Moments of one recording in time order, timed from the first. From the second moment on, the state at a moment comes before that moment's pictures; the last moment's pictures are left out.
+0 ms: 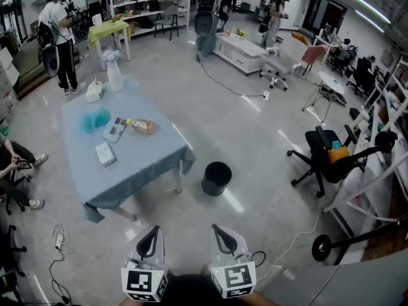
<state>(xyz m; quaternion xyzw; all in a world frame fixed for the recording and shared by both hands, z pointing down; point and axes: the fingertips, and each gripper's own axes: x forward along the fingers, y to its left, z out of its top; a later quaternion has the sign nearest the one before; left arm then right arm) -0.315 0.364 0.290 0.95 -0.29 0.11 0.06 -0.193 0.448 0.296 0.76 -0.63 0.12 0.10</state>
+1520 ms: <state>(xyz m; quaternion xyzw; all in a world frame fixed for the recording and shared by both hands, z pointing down) -0.482 0.185 0.297 0.93 -0.35 0.09 0.08 -0.325 0.253 0.297 0.74 -0.66 0.11 0.13</state>
